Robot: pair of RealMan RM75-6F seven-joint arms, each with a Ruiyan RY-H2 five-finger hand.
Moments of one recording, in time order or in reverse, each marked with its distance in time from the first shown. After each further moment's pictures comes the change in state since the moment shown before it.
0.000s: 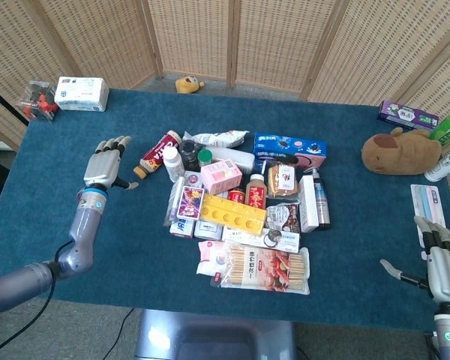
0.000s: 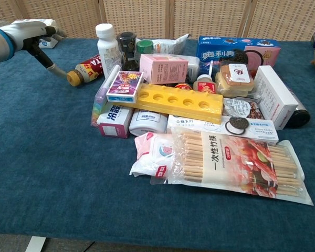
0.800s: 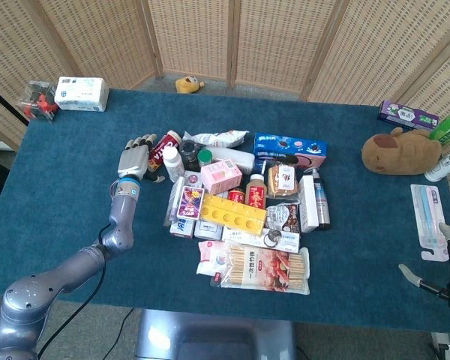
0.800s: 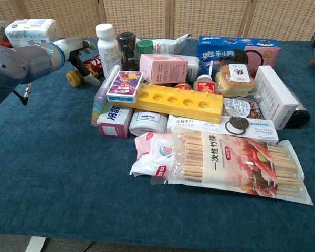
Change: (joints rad) left arm -0.202 -0.322 -0.074 0.528 -0.094 -0.202 -0.025; right arm -0.068 0.048 0.005 -0.036 0.006 0.050 0.072
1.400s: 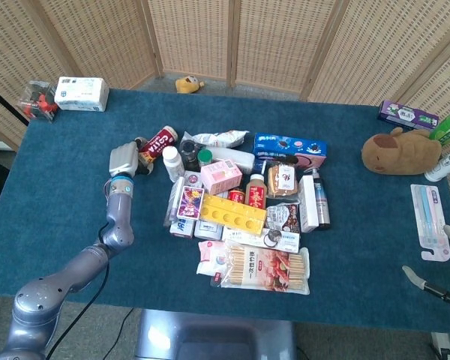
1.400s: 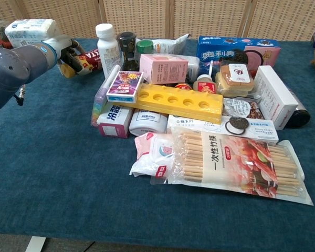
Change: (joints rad) left arm -0.010 -0.057 -0.060 0.133 0.006 0.023 -0.029; right arm -0.026 0.021 0.003 -0.016 -0.012 -0.001 0.068
